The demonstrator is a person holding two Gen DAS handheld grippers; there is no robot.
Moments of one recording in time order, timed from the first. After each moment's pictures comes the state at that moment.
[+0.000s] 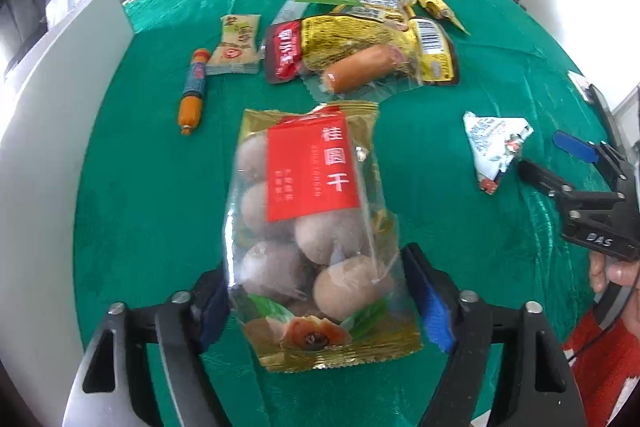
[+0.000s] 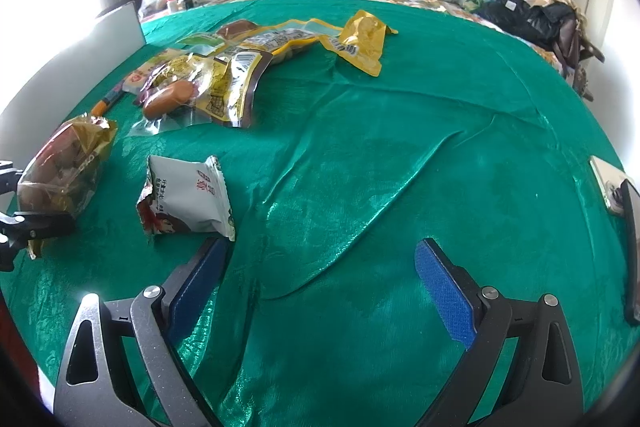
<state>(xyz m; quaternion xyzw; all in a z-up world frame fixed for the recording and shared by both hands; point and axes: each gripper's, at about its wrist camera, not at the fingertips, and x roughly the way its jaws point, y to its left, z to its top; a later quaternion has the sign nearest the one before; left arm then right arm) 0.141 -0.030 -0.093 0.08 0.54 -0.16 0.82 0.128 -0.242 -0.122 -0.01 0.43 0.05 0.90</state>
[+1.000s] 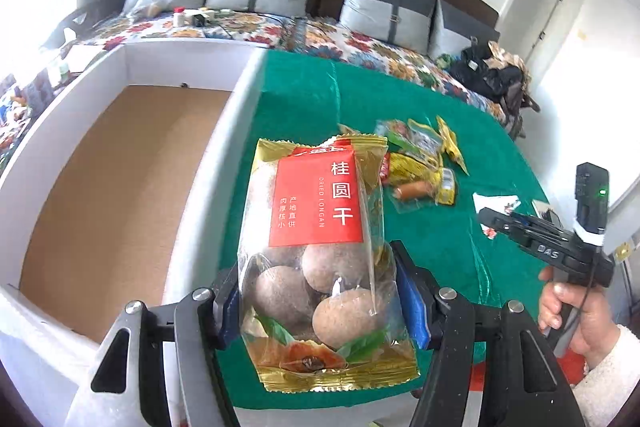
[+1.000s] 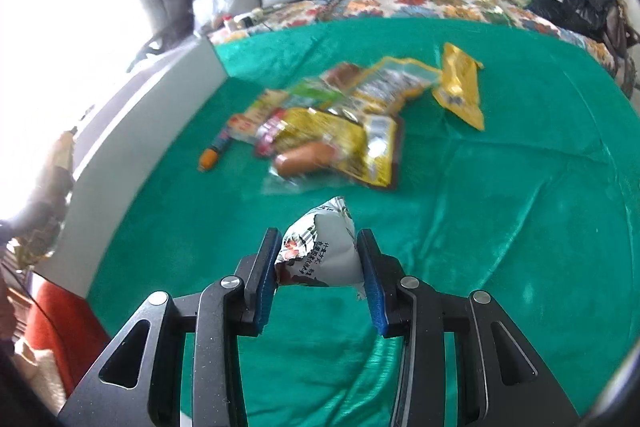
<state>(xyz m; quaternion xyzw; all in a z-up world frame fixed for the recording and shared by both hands) 0.073 0.149 0.035 -0.10 0.43 -0.12 0.89 0.132 -0.154 -0.027 0.06 0.41 0.18 0.89</state>
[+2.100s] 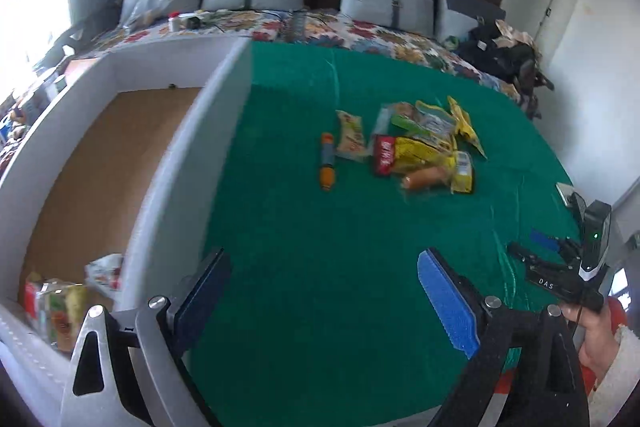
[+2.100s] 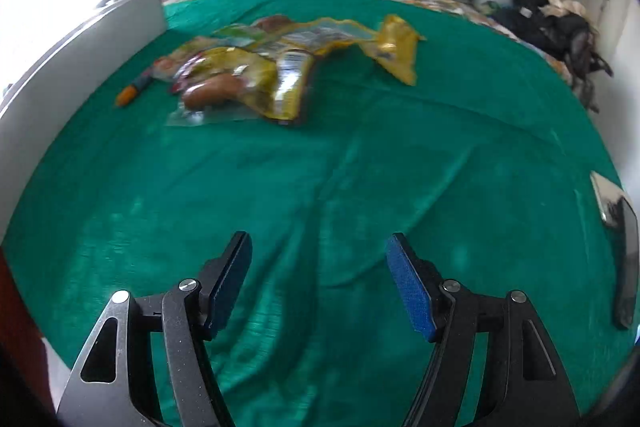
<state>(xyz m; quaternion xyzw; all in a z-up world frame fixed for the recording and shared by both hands) 0.097 0.060 -0.007 -0.03 0.45 -0.12 0.89 0.117 -0.249 -0.110 -0.03 0.44 0.02 0.90</state>
